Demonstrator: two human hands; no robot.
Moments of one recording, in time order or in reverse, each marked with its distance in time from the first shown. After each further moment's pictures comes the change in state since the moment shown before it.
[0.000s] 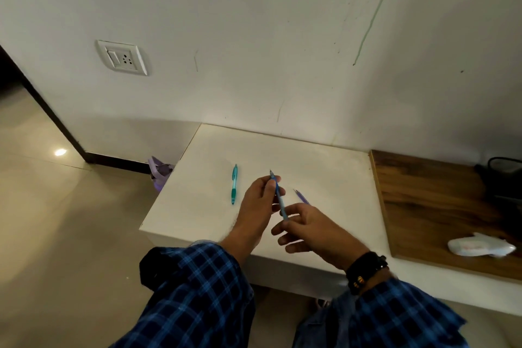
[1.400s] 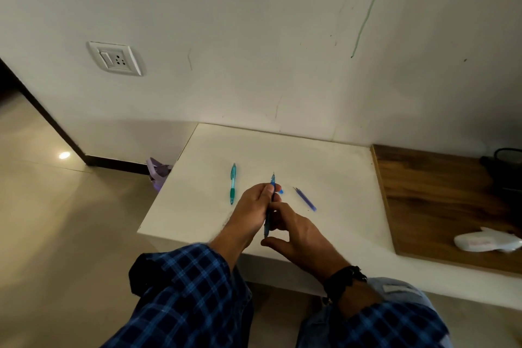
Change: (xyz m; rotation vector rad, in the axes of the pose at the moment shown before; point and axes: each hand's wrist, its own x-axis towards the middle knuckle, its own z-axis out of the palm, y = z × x) left_hand 0.006 -0.002 -0.010 0.204 -0.073 -0.095; right_hand 0.023 0.040 0.019 -0.608 0.158 -0.529
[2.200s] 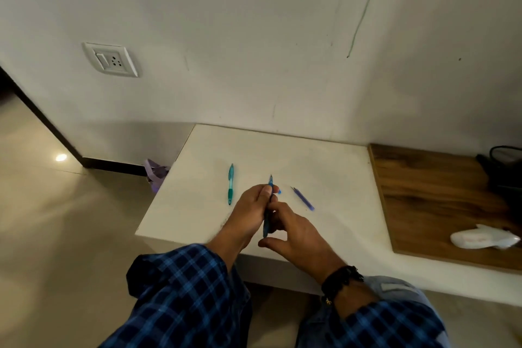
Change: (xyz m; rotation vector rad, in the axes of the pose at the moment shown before) left_hand 0.000 -0.004 -0.002 -0.017 -0.053 0.005; right_hand -0.001 -0.005 0.000 0.050 -0.013 0.092
